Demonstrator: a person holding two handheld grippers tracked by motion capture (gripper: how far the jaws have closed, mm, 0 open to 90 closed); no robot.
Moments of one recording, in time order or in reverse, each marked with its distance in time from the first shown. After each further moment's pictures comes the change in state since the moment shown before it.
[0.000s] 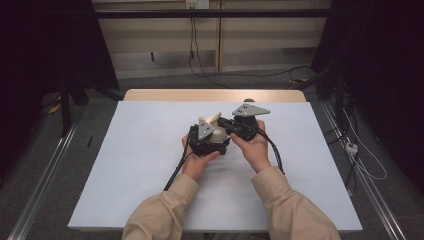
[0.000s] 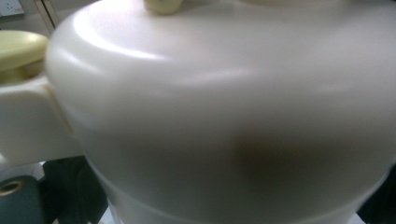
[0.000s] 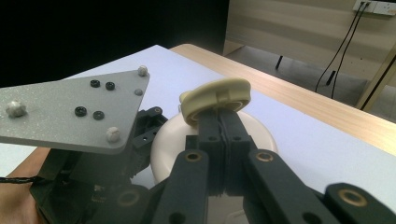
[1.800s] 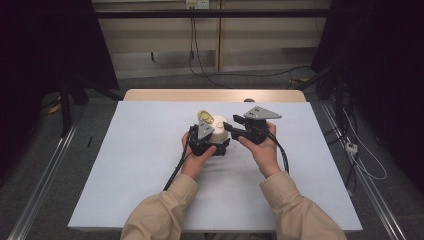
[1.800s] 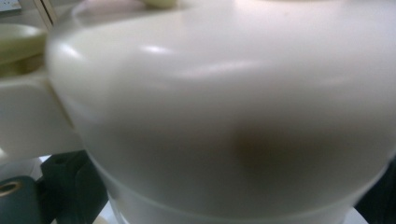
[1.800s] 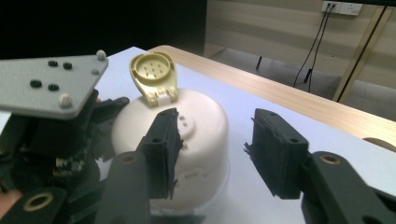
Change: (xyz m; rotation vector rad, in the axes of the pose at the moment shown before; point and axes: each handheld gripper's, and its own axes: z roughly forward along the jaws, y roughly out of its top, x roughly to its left) left arm 0.001 0.000 -0.002 0.027 -0.011 -0.003; right arm -0.016 -0.016 -0.020 -0.025 -0.080 0.029
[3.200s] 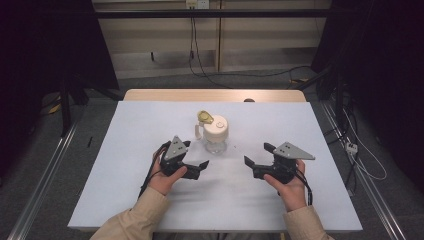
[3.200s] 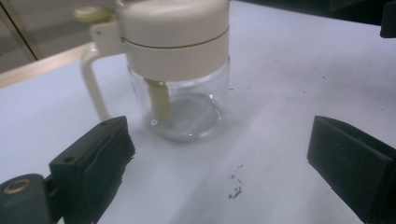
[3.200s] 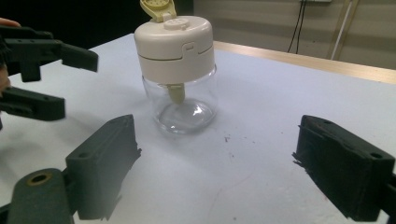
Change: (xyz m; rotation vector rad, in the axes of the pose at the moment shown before) left arm 0.013 -0.018 -0.118 0.020 -0.146 0.046; right arm 0.011 -0.073 -0.089 -0.034 -0.048 0.069
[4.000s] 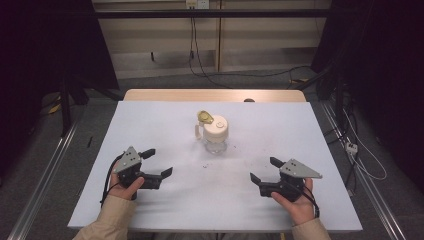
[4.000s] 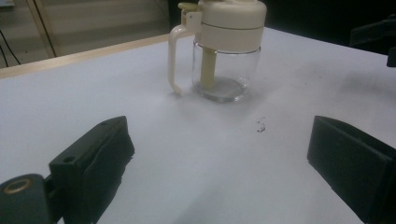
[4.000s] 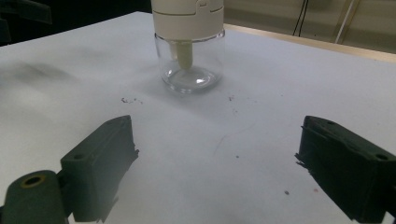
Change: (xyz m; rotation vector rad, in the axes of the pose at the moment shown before) left arm 0.039 -0.045 -0.084 -0.084 0.019 -0.076; right arm 0.006 -0.031 -0.030 0.035 0.004 -0.044
